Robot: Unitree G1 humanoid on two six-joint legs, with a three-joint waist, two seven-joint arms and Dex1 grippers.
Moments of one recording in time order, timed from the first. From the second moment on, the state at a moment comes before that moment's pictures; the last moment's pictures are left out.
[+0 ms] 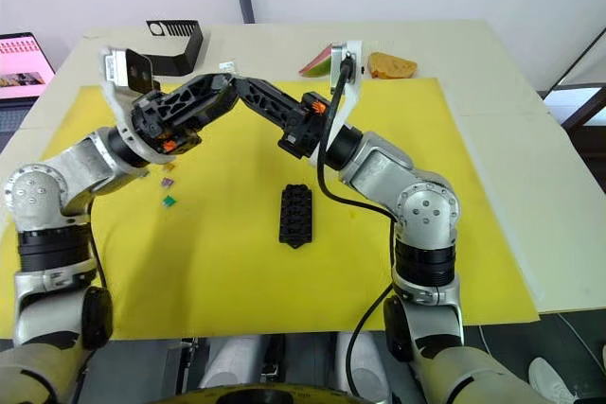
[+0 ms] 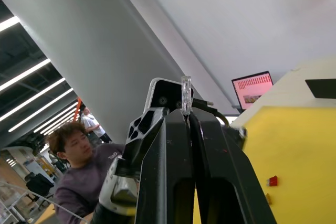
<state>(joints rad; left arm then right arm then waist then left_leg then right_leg) -0.63 0.63 0.29 0.03 -1.72 1.16 -0.40 -0.65 -0.14 -0.11 -0.33 1.25 0.91 0.20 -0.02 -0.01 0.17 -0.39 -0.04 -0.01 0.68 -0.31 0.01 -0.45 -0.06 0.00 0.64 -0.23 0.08</state>
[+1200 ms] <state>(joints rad) -0.36 0.74 -0.26 -0.30 -0.35 0.36 -1.13 -0.70 -0.89 0.50 -0.50 0.44 0.82 1.04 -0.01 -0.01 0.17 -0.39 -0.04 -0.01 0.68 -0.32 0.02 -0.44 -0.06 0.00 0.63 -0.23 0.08</state>
